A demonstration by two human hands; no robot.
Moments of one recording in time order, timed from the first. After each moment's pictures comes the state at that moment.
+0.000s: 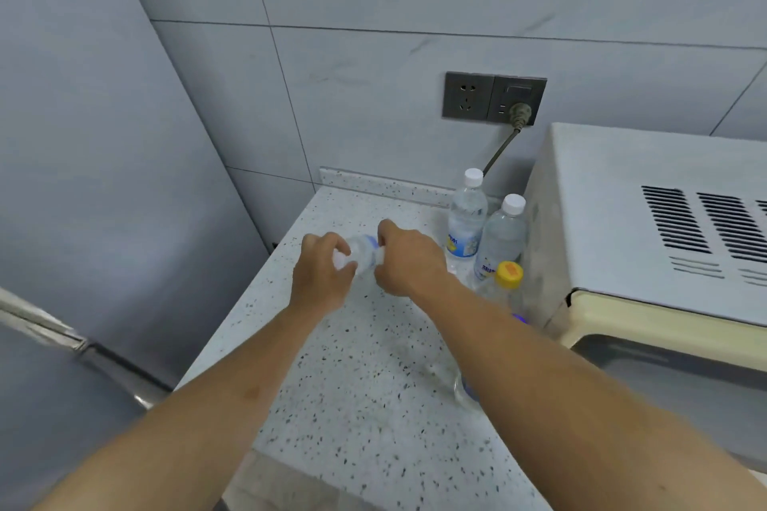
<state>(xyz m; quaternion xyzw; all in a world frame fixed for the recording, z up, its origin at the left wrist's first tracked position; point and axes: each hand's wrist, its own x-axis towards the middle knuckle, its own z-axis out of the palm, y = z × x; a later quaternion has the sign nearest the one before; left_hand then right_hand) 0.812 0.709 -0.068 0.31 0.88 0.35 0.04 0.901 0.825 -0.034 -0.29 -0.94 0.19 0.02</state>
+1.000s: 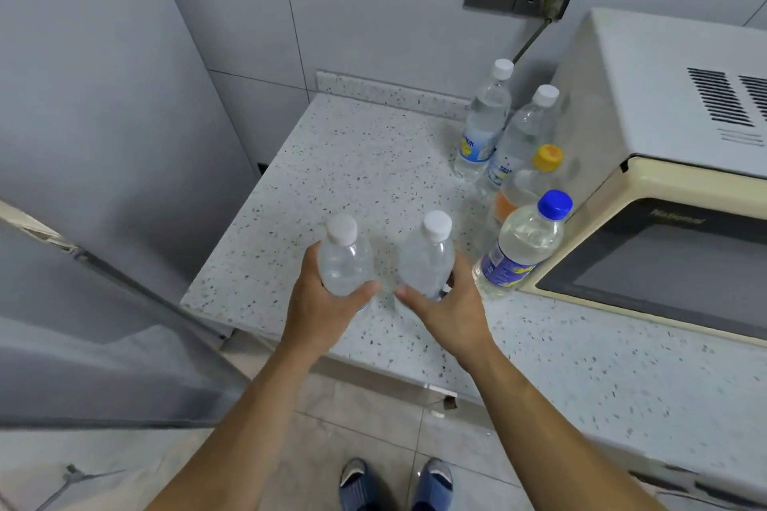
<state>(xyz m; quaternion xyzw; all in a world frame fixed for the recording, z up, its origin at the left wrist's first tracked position) 0.897 0.561 -0.141 0.23 0.79 0.52 0.22 1.036 0.691 -0.138 -0.40 -0.69 0.56 0.22</state>
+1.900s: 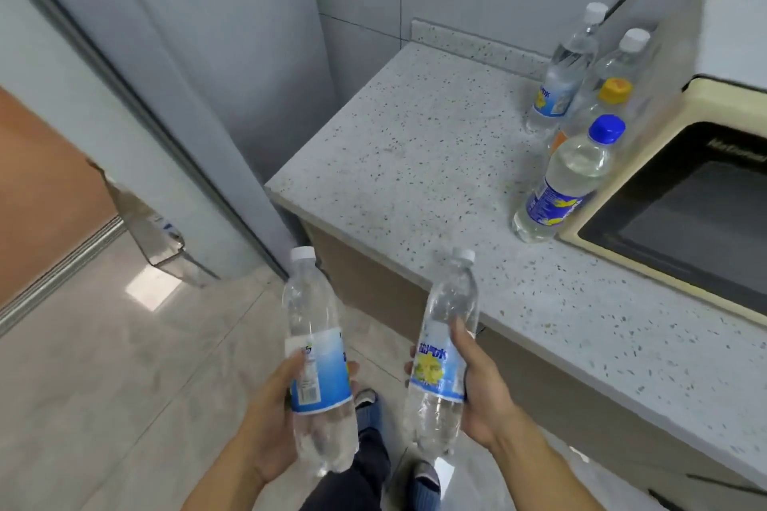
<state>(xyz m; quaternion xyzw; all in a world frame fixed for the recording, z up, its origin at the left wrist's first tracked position) 1.090 0.360 -0.175 -0.20 0.48 0.73 0.43 1.184 0.596 -0.196 -0.36 -0.33 0.87 -0.05</state>
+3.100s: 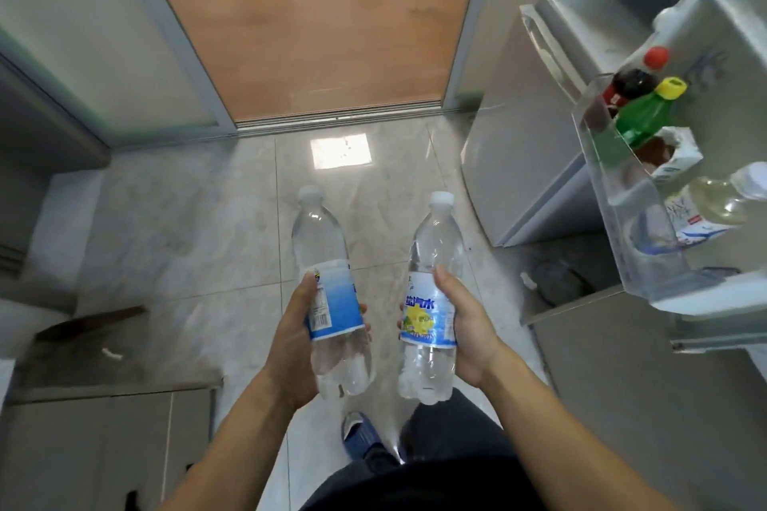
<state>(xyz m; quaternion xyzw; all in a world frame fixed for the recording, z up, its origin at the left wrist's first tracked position) 1.083 -0.076 -0.156 -0.32 0.36 0.87 0.10 0.998 0.118 -0.172 -0.12 -0.53 0.72 -0.43</state>
